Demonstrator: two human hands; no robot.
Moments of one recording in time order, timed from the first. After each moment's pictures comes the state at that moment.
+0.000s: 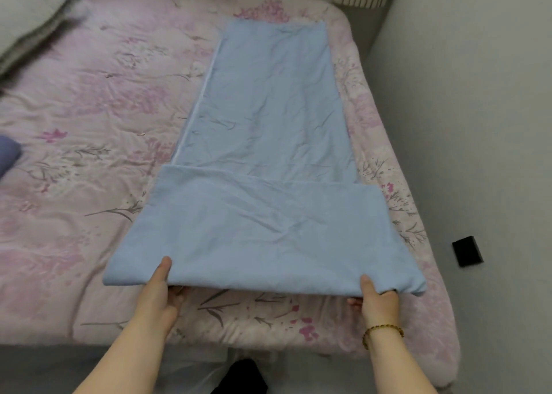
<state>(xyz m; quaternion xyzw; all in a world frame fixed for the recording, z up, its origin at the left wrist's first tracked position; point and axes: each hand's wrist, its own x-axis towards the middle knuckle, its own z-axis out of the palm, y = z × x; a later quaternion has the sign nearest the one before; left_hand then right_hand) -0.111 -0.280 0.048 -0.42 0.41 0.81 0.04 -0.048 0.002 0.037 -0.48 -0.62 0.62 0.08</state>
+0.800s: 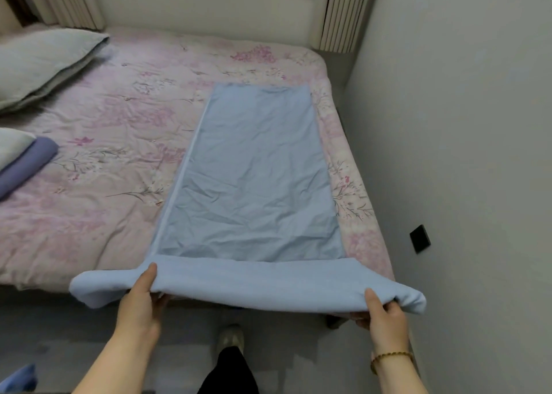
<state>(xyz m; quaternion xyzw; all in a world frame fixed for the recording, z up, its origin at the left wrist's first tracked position) 0.070 -0.267 0.120 -0.34 0.47 0.81 -0.02 0.137 0.034 0.108 -0.44 -0.62 0.64 0.11</state>
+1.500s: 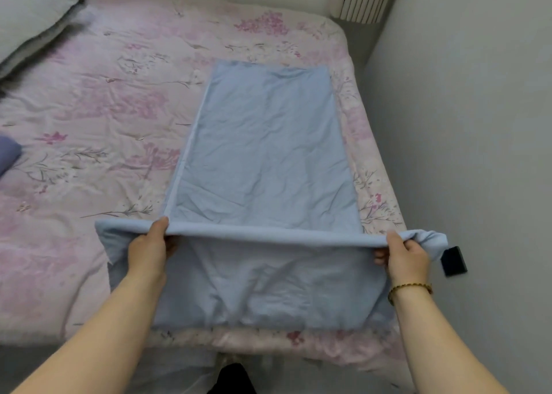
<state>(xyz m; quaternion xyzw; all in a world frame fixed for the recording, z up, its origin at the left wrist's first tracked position) -0.148 -0.268 0.095 -0.36 0.59 0.73 -0.04 -0.091 0.058 0.112 -0.41 -0.70 0.57 0.14</state>
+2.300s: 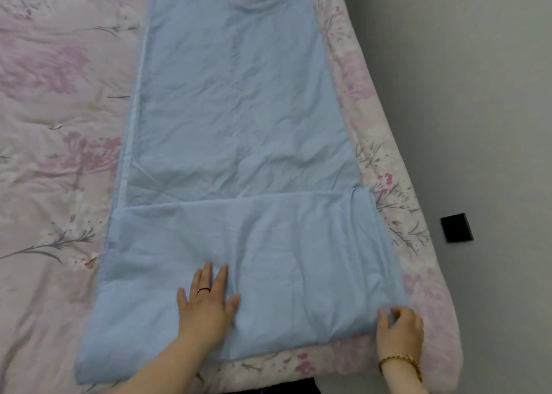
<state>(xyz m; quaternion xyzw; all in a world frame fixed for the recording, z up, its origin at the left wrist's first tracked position) -0.179 -0.206 -0.019 0.03 0.93 0.08 0.37 -0.073 0.050 -0.019 -0.56 -0.78 0.26 -0.08</state>
